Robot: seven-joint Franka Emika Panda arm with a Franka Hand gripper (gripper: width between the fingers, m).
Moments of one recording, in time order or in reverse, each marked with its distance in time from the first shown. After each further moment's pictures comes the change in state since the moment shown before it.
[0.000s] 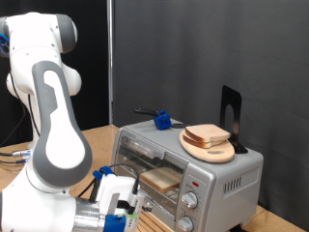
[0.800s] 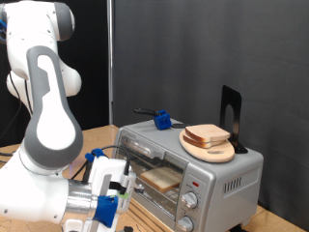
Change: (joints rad) arm -0.018 -0.101 -0.001 -0.111 0.011 -0.027 -0.017
